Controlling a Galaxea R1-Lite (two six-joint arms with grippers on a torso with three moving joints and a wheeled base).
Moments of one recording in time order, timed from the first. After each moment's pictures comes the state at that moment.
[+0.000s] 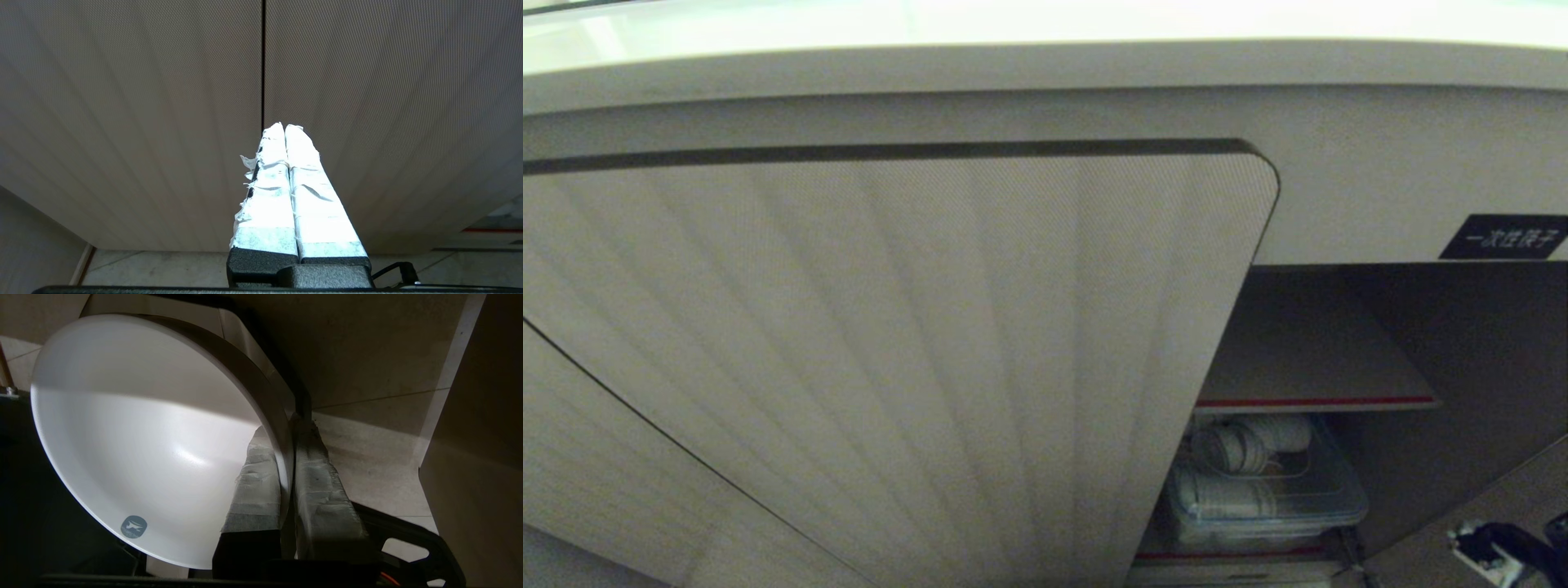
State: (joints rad) left arm 0.00 0.00 0.00 -0.01 0.00 -0.03; right arm 0.35 1.17 -0.27 0.15 0.16 0.24
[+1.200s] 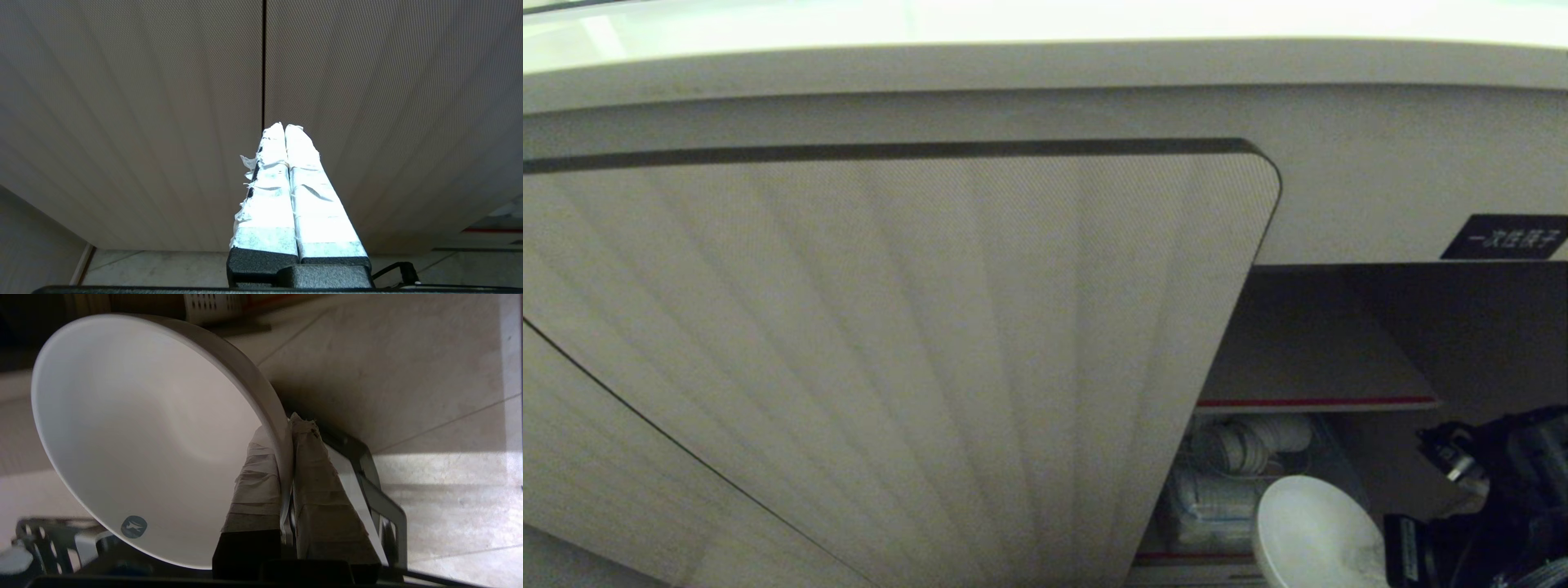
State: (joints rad) left arm 0.00 0.00 0.00 0.00 0.00 -0.03; right arm 0.32 1.38 -0.39 -0.08 0.12 0.61
